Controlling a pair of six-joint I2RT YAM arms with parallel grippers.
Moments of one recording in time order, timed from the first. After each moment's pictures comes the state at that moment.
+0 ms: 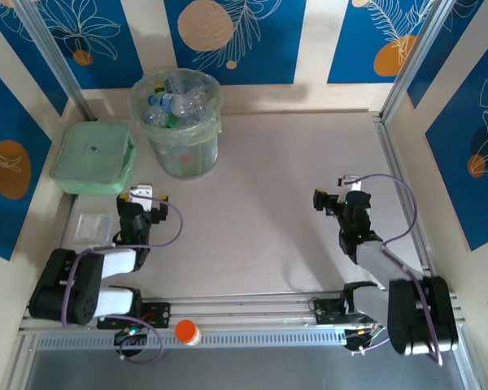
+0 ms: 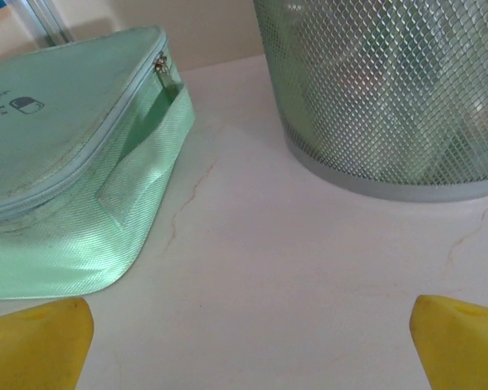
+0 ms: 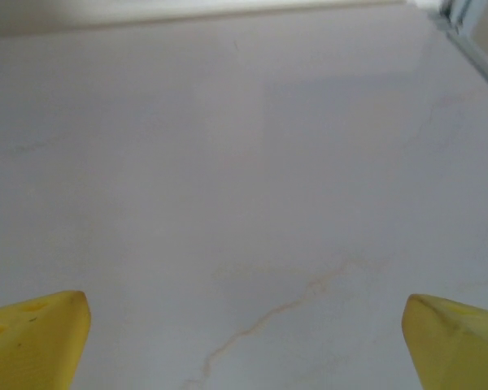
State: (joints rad) left arm -0.14 1.35 0.18 0.88 -0.26 0.10; right arm 0.04 1.12 0.30 0.37 0.07 0.10
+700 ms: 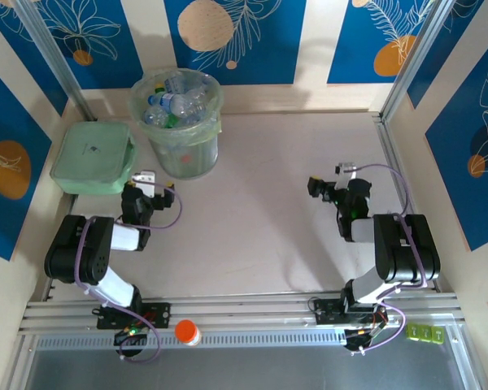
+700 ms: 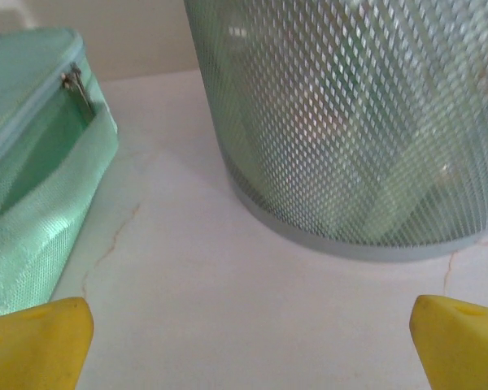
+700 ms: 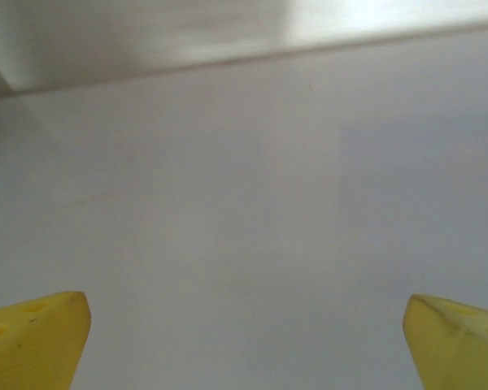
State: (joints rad) left arm -0.07 1.58 0.36 0.89 -0.05 0.06; right arm -0.02 1.53 0.42 0.78 -0.20 0.11
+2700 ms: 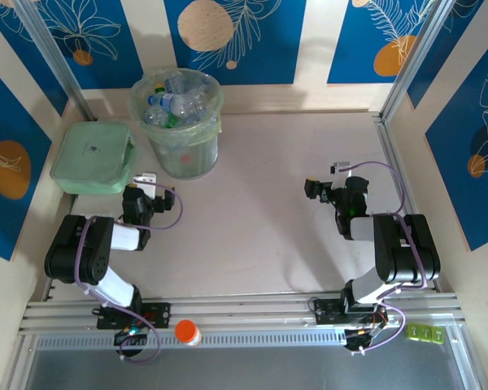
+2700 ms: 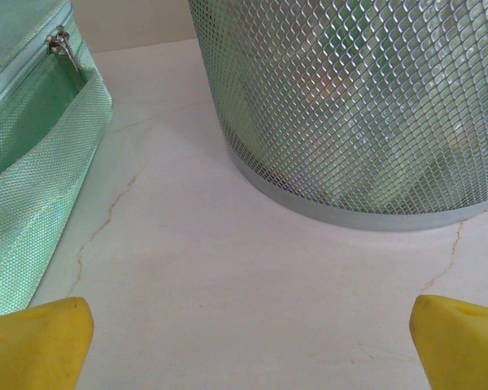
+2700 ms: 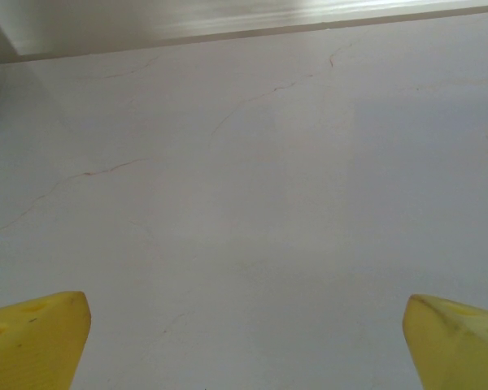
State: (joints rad) left arm -0.07 1.58 0.36 0.85 -0.05 0.07; right arm -0.01 1.53 0.43 0.71 -0.22 0.08
